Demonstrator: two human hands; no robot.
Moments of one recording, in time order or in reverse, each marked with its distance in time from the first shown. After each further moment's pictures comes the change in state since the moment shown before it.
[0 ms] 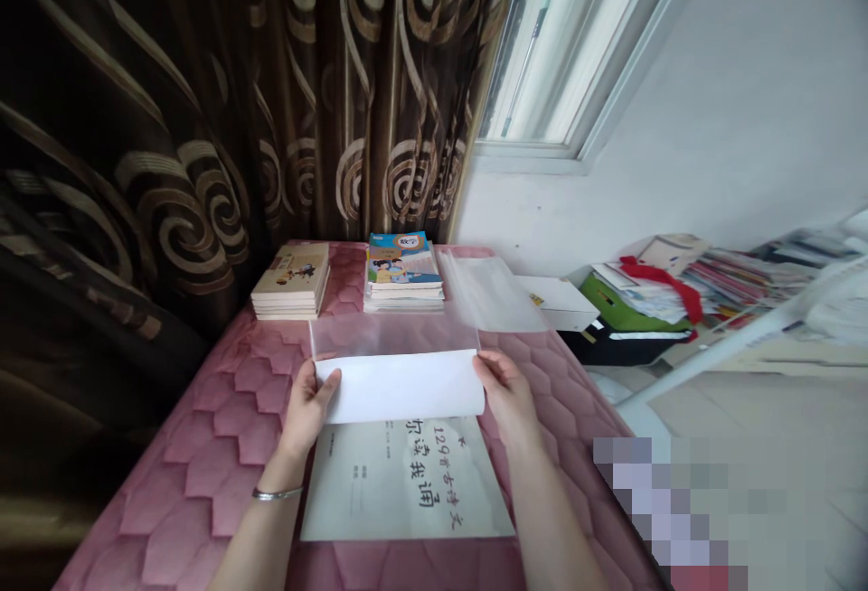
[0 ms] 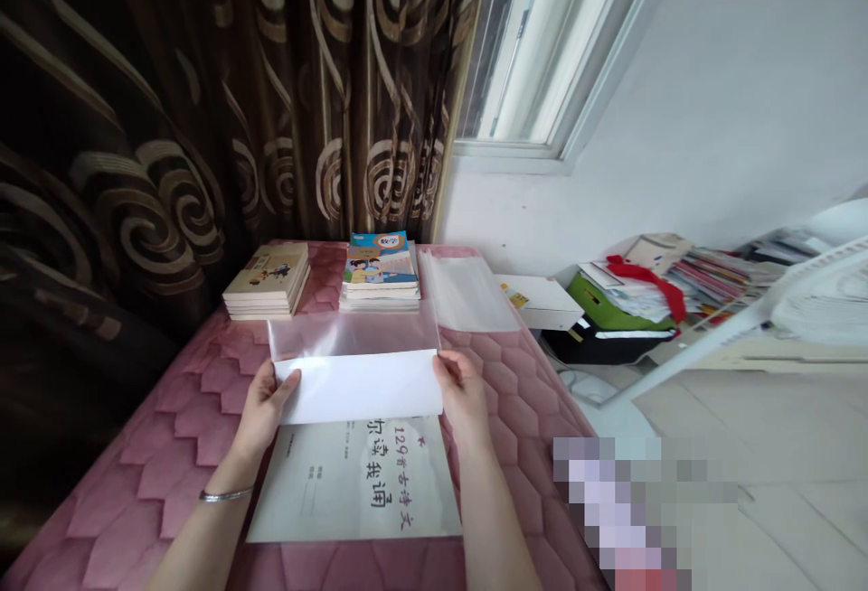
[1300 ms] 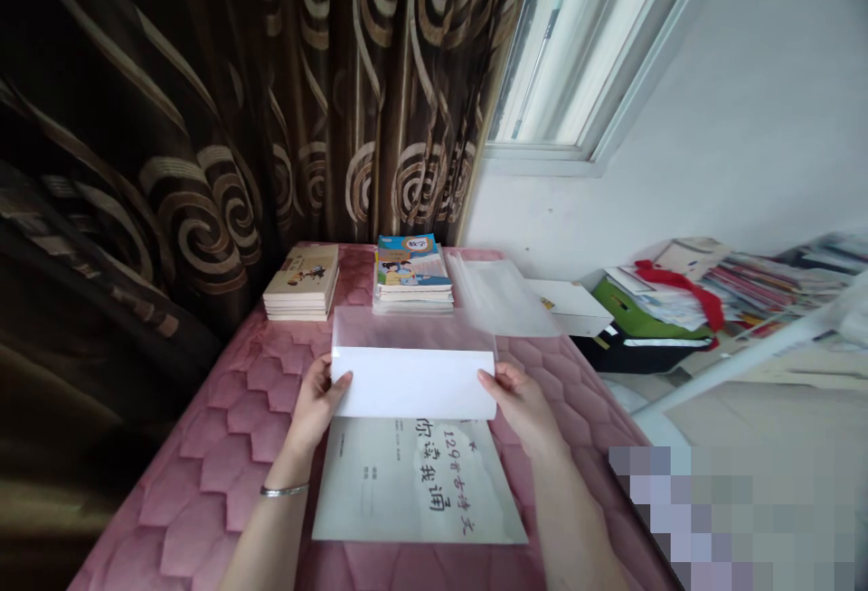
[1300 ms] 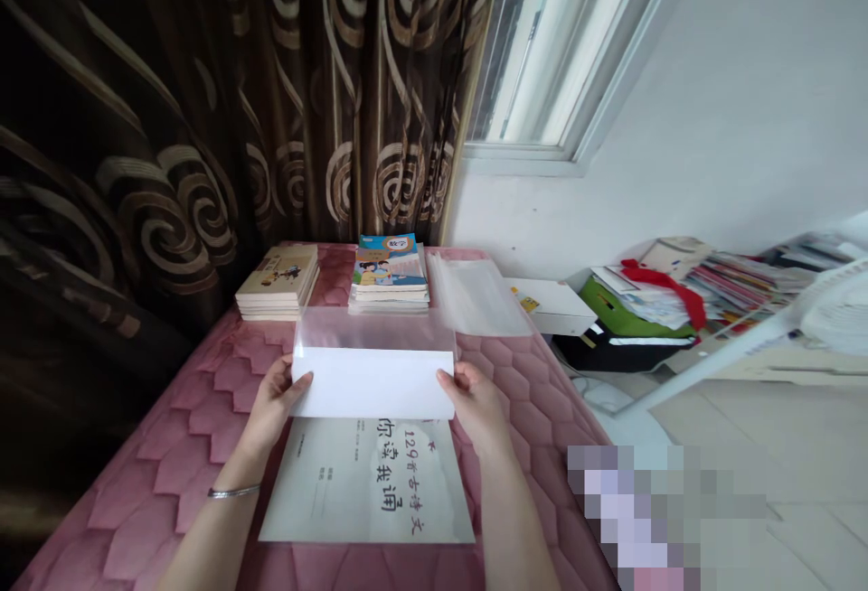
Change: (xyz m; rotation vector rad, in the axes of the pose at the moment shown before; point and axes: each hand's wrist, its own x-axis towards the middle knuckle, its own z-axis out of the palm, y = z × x) left_hand -0.001 0.015 0.001 -0.087 -0.059 -0.066; right_hand 0.002 0.003 -0.011 -0.106 -0.230 0.073
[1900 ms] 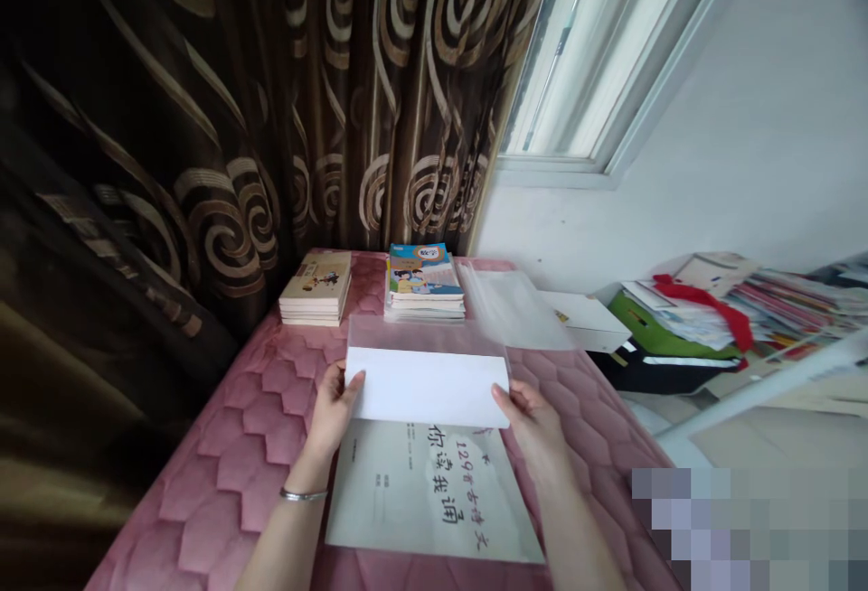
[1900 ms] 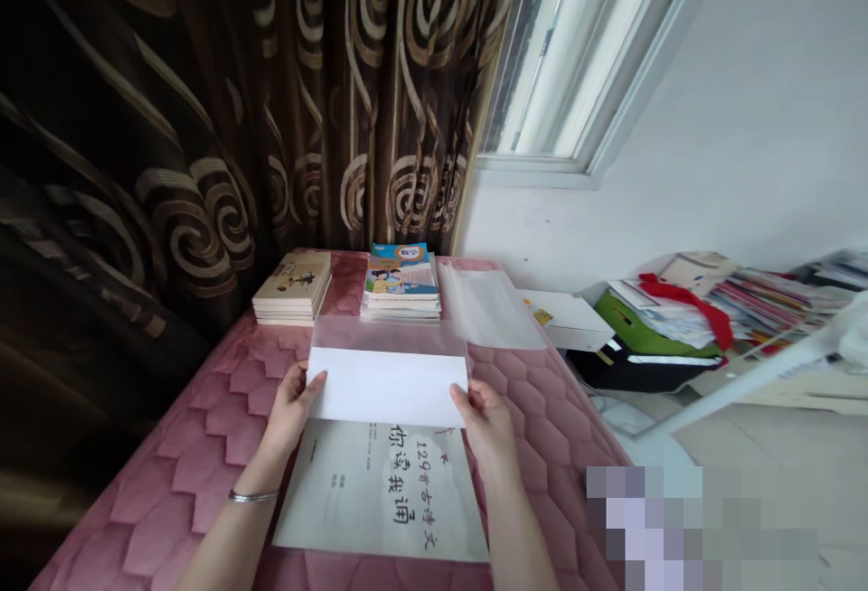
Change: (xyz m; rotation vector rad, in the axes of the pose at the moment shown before) left_hand 0.003 -0.013 0.002 0.014 0.073 0.081; right_hand -0.014 0.003 0.014 0.131 0.119 0.008
